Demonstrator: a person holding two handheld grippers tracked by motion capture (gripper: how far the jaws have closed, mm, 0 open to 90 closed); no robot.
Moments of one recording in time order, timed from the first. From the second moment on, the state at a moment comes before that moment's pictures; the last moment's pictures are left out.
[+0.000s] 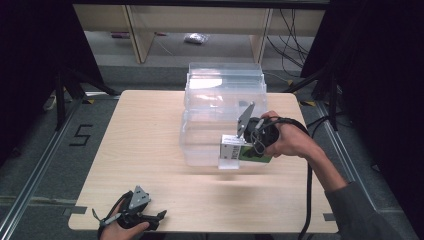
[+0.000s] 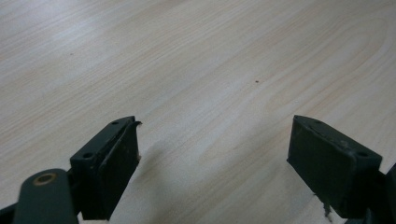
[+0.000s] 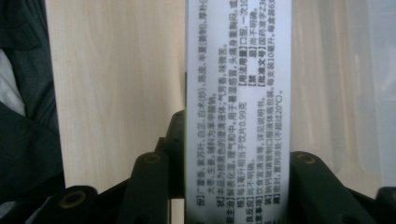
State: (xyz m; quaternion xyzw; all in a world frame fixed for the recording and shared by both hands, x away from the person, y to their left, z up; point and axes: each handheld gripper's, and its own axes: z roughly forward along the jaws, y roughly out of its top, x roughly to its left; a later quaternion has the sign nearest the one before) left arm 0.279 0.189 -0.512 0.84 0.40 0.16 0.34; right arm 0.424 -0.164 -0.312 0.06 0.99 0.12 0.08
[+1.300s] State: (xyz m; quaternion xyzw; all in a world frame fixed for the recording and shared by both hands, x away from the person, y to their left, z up) left arm 0.279 0.188 -0.513 0.84 0.39 0.16 0.34; right arm 0.516 -0.185 -0.350 0.08 0.99 0.09 0.06
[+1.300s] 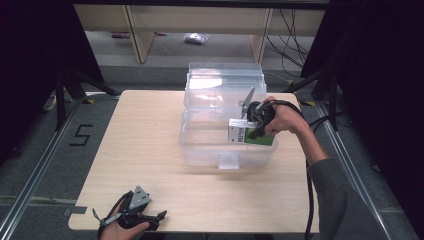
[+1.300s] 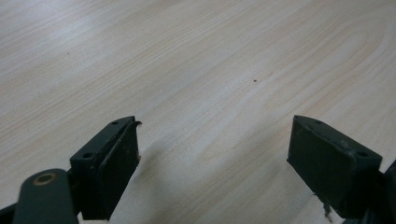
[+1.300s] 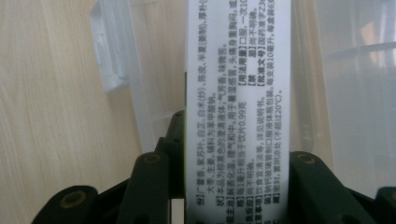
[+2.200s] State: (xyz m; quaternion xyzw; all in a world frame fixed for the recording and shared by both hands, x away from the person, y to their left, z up) left arm 0.279 0.188 -0.512 0.84 0.39 0.16 0.34; right arm 0.529 -0.191 -0.392 0.08 0.99 0.08 0.04
